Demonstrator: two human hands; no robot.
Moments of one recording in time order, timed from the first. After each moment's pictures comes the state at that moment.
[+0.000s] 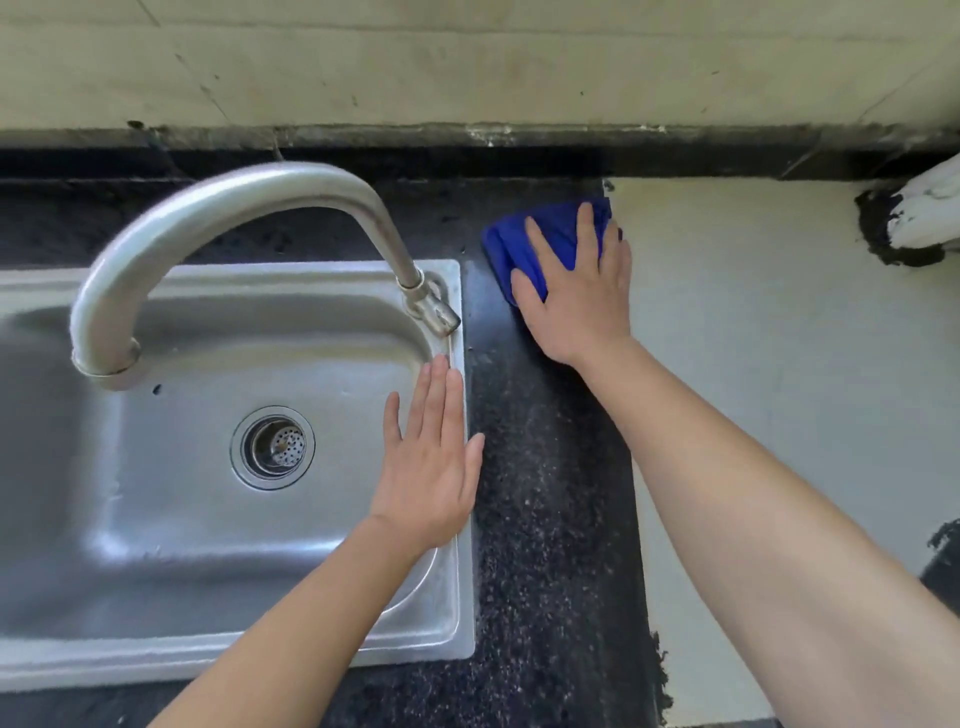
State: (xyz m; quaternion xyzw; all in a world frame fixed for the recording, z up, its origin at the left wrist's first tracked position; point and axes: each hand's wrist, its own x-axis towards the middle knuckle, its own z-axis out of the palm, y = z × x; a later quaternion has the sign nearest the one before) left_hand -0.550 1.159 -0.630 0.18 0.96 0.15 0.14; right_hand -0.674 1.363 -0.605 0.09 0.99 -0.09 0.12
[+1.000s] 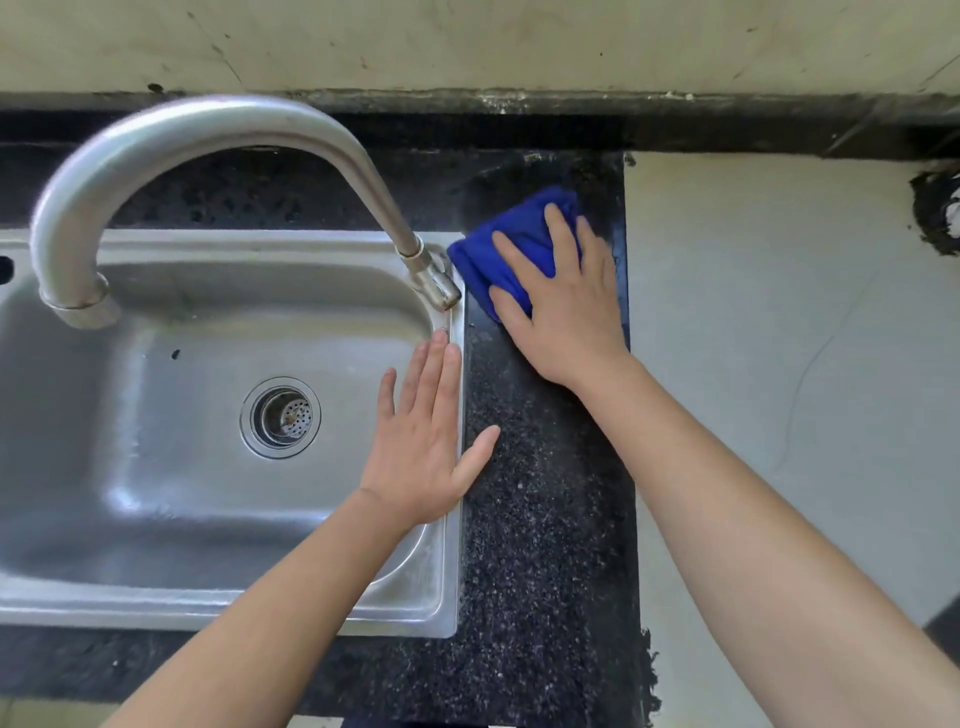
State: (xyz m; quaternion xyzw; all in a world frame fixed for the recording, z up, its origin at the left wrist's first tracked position) left_hand -0.550 1.161 -0.624 0.17 0.97 0.12 0.15; right_hand -0.647 1.354 -0.608 -0.03 0.99 -0.11 0.09
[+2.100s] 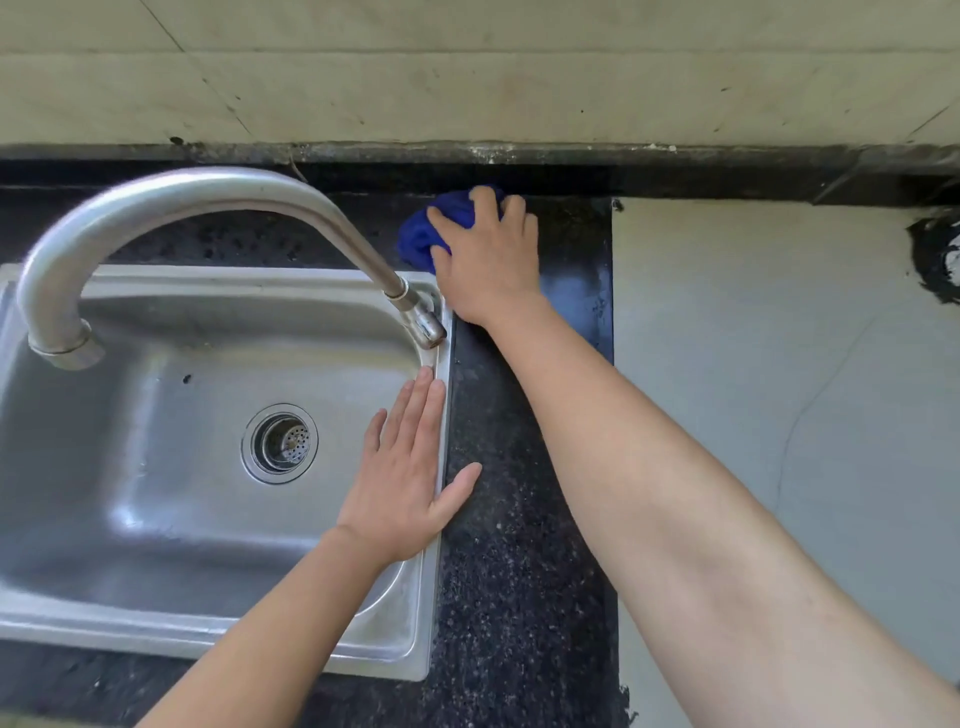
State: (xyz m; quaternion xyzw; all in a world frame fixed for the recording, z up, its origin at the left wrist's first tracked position) left_hand -0.549 1.161 -0.622 0.15 0.96 0.17 0.15; right_hand -0.740 1.304 -0.596 -0.08 0.99 -0.08 0.04
